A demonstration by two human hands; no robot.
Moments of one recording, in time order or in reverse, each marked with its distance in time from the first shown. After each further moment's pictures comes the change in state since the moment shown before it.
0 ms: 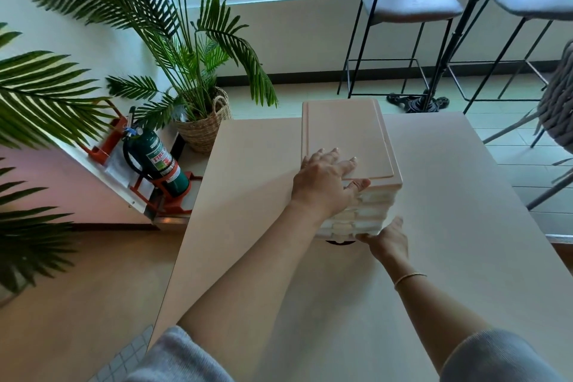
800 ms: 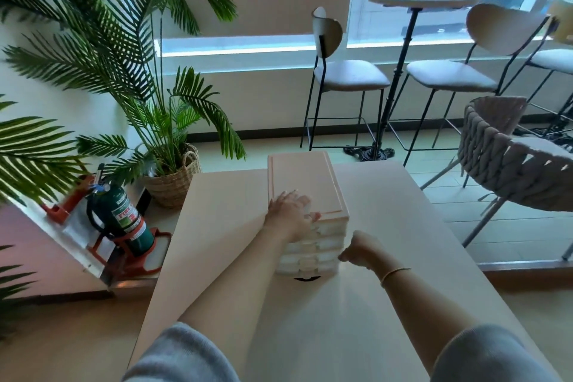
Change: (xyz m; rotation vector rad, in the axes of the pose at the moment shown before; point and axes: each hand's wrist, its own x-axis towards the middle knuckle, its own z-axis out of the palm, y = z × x) left_hand 0.002 0.006 -0.009 -0.007 -0.179 -0.053; right_hand -0.047 -0.065 -0.085 -0.576 -0.218 -0.155
